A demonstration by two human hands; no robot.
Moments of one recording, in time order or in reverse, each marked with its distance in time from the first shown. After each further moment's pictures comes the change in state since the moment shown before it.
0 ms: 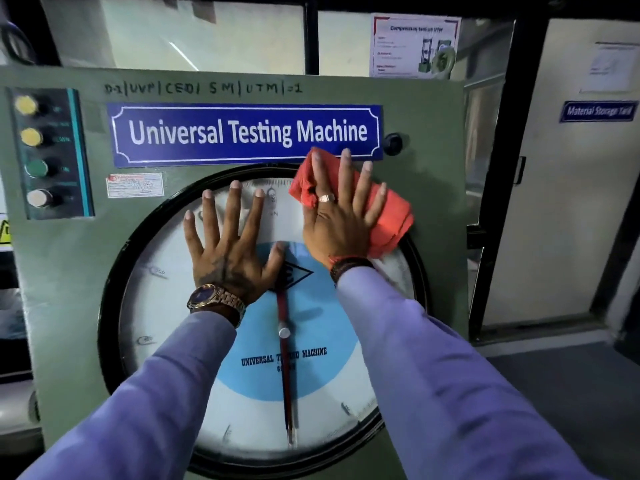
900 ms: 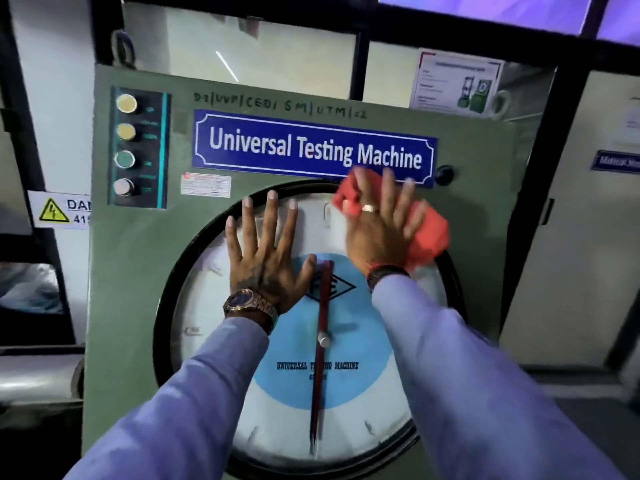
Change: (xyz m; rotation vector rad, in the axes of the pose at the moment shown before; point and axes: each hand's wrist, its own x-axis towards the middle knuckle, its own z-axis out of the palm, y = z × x) left_hand -0.009 -0.028 -0.014 0.024 0.007 -0.022; right_hand 0.013 -0.019 0.008 -0.021 0.009 -0.010
